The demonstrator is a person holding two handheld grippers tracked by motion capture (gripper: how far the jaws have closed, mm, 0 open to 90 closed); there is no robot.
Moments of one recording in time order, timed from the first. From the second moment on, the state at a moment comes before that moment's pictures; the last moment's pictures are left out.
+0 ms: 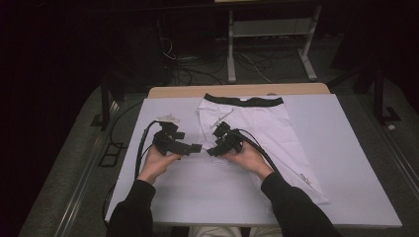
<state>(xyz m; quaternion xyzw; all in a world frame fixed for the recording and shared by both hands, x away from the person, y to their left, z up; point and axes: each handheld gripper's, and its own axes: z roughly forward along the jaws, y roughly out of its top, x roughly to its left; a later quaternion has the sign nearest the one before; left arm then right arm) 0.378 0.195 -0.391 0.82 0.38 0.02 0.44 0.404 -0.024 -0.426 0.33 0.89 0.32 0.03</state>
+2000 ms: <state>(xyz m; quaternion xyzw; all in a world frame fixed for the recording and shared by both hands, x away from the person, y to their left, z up) 0.361 0.128 -0.430 0.93 0.20 0.06 0.31 0.447 -0.110 -0.420 0.47 0.79 0.39 -0.05</state>
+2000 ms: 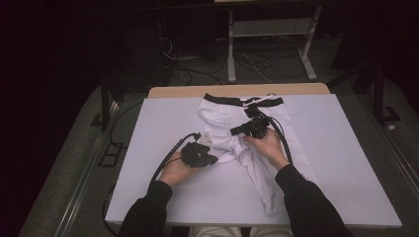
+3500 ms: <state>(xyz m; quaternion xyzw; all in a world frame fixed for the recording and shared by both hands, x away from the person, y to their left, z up) 0.333 0.229 -0.418 0.90 0.26 0.06 0.33 0.349 -0.007 -0.442 0.42 0.84 0.34 -0.03</state>
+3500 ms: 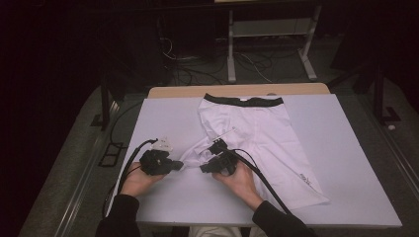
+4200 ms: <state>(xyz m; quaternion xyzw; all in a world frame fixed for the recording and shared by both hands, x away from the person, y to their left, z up) 0.334 0.241 -0.407 0.89 0.28 0.08 0.36 0.381 -0.055 -0.416 0.44 0.81 0.39 -0.04</state>
